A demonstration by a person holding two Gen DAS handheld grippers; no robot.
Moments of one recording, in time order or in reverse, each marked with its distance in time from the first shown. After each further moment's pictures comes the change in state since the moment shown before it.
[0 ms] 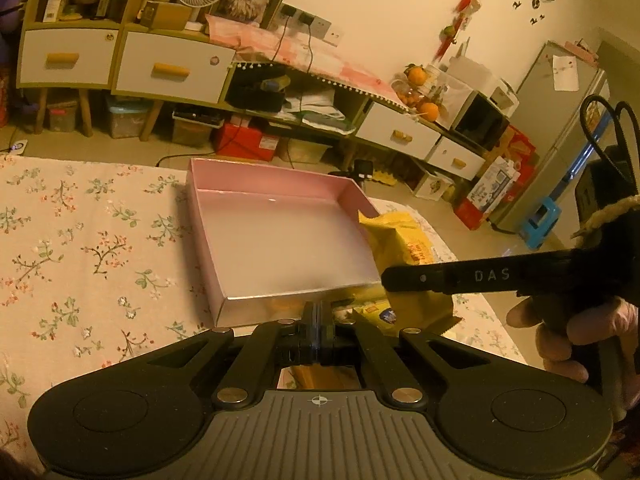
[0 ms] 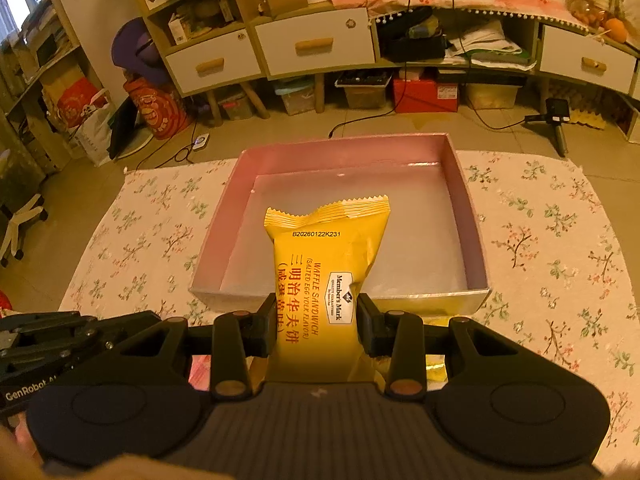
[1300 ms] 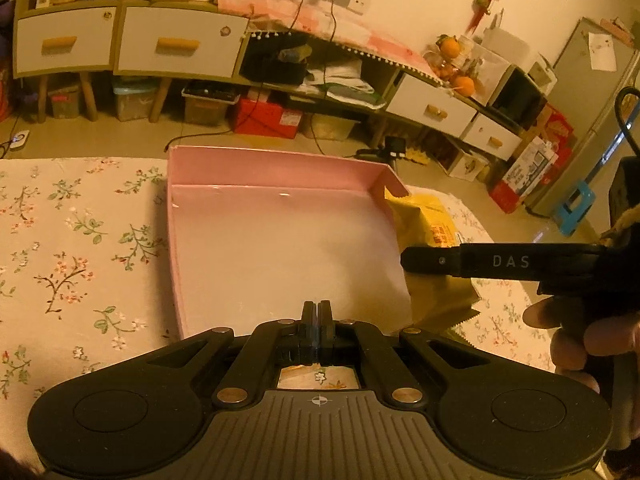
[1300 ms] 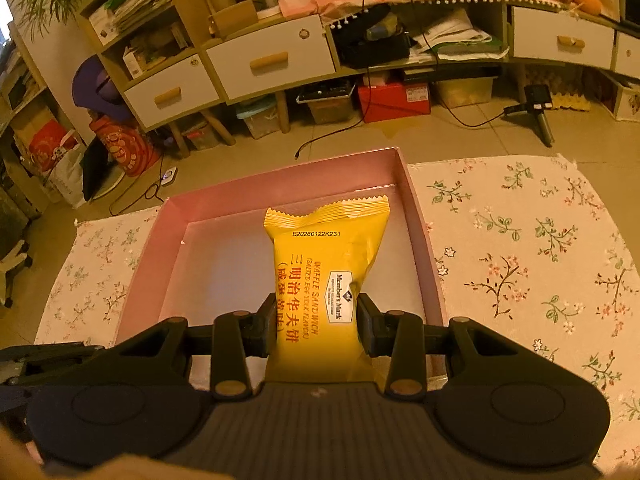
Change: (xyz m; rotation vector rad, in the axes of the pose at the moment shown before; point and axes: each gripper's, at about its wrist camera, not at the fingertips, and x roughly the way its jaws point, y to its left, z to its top) left arm 0.091 -0.005 0.026 -0.005 0.084 0.090; right arm 0.043 -0.055 0.020 0.109 -0.045 -0.007
